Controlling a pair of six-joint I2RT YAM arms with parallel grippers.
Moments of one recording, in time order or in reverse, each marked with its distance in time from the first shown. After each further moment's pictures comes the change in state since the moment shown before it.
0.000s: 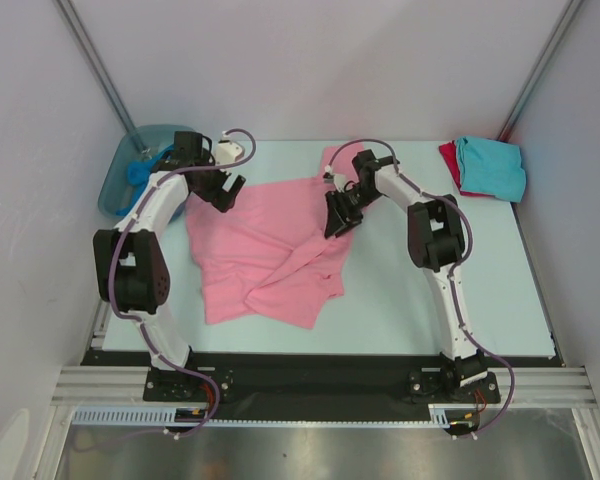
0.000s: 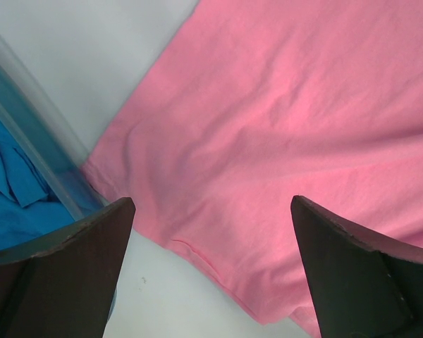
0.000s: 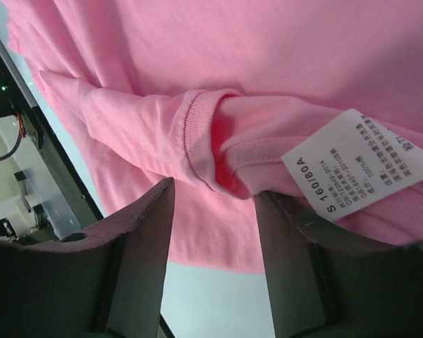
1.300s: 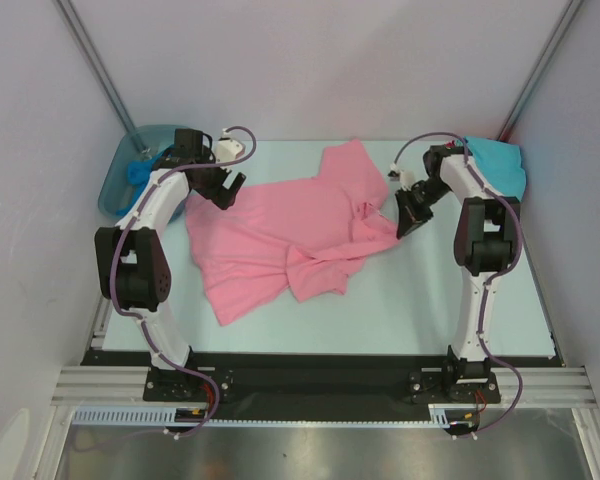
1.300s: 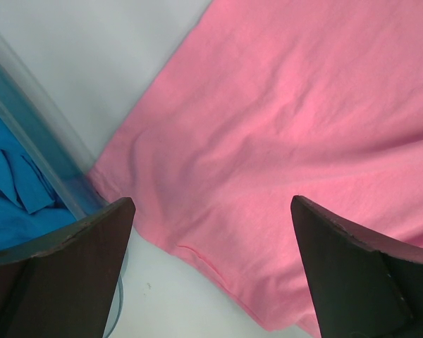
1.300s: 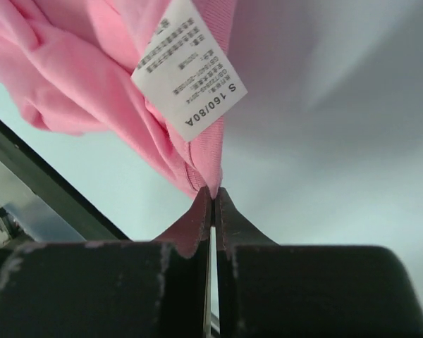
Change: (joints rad) left arm 0.000 0.024 0.032 0.000 0.001 0.001; right arm -0.288 -0.249 -0.193 -0.237 0.249 -0.235
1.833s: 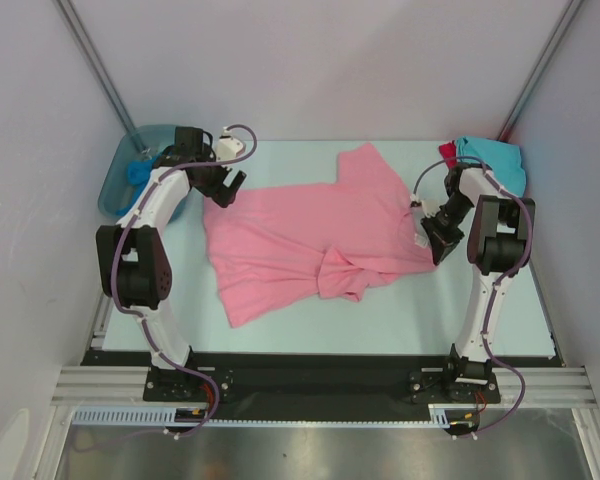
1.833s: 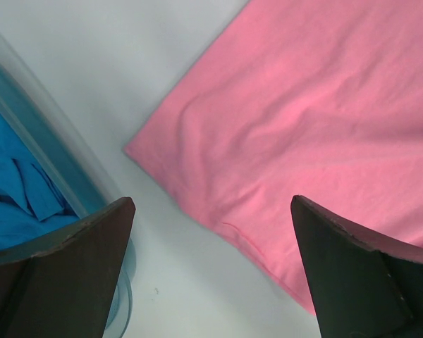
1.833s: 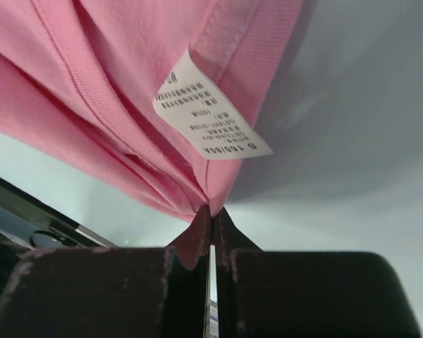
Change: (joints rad) left arm 0.000 0.019 0.027 0.000 0.002 0.013; right arm -0.153 0.000 -0.185 -0.074 0.303 -0.222
